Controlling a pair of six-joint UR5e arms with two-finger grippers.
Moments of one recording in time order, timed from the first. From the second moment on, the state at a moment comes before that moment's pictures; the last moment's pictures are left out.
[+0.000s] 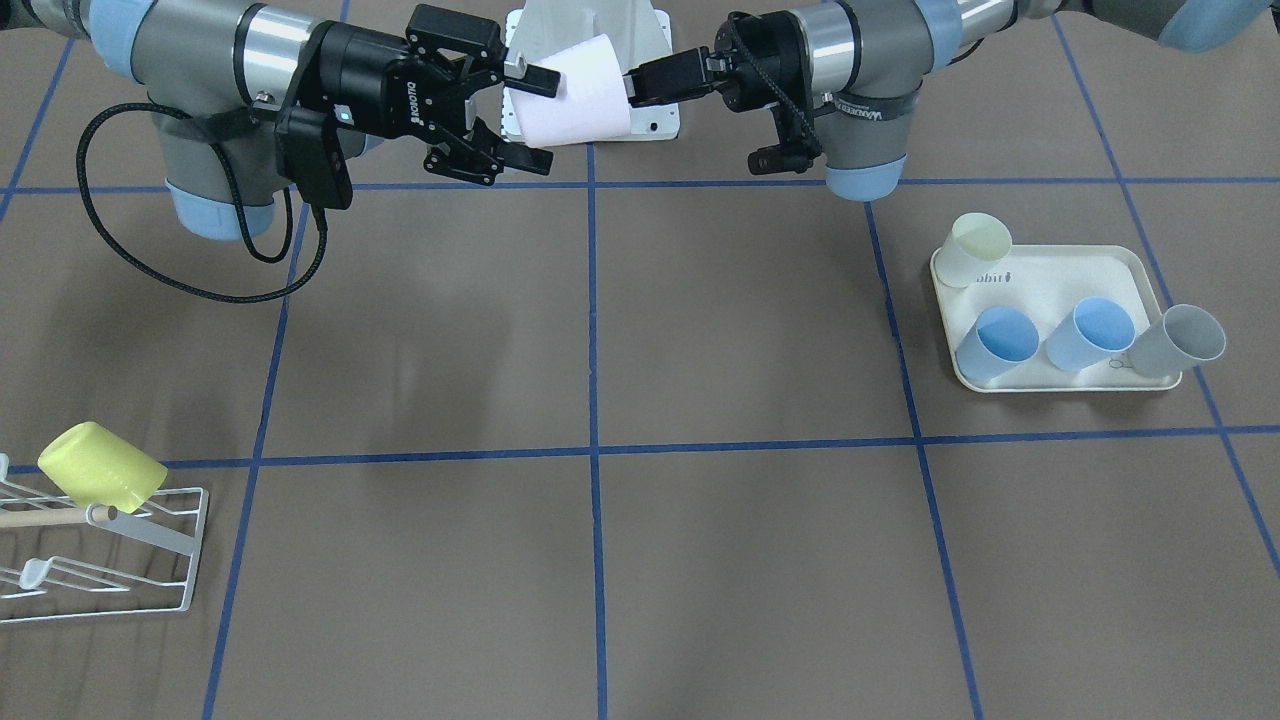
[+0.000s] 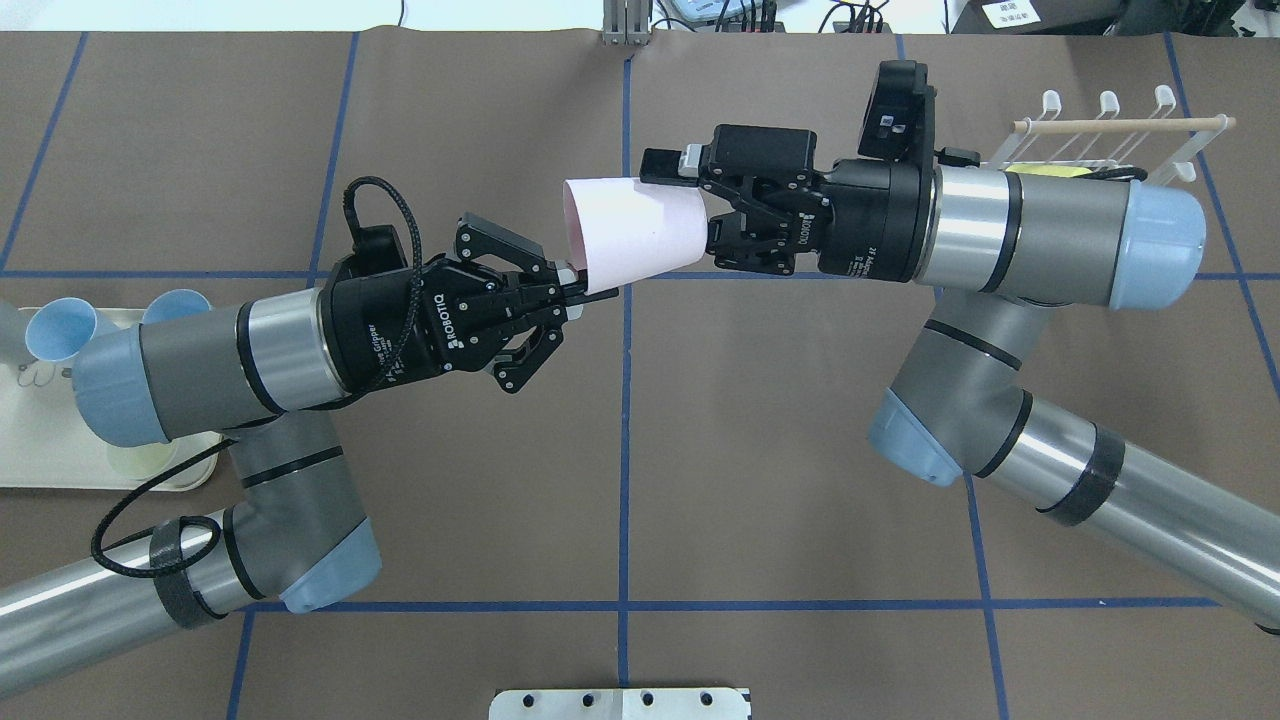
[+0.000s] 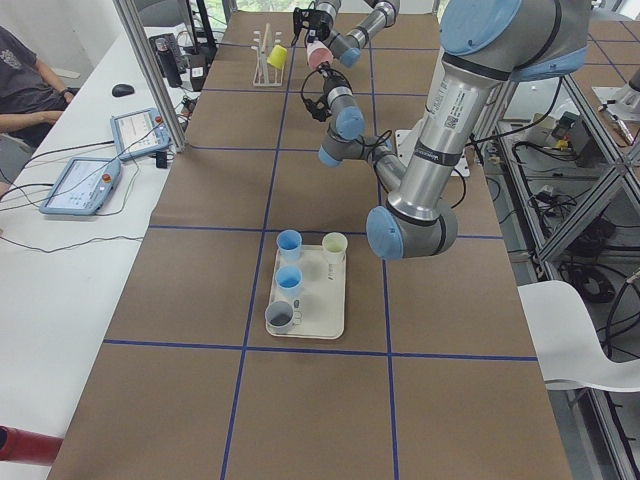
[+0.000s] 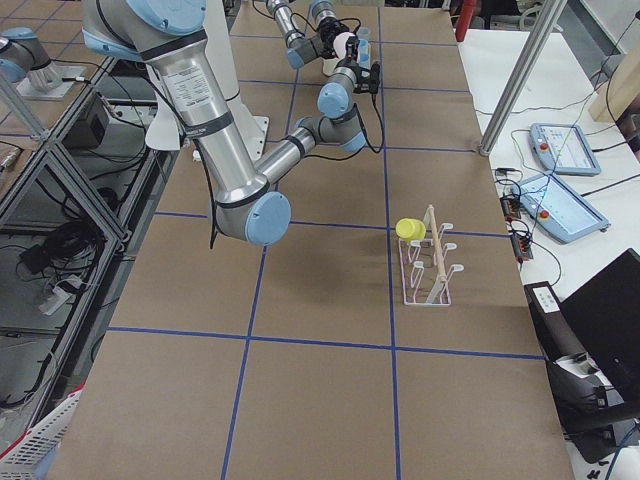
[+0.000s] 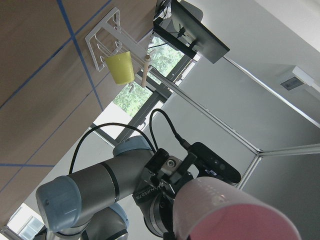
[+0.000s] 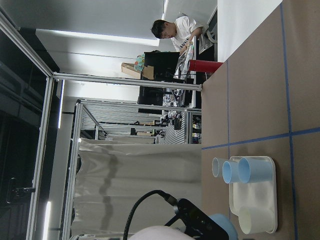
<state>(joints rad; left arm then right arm) -0.52 -2.08 -1.64 -3.33 -1.67 -2.57 0.70 -1.05 1.64 0.09 1.91 1.94</state>
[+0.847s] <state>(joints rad) -0.52 -2.07 -1.64 -3.33 -1.65 -2.56 0.70 -1.05 1.64 0.11 1.90 1.95</state>
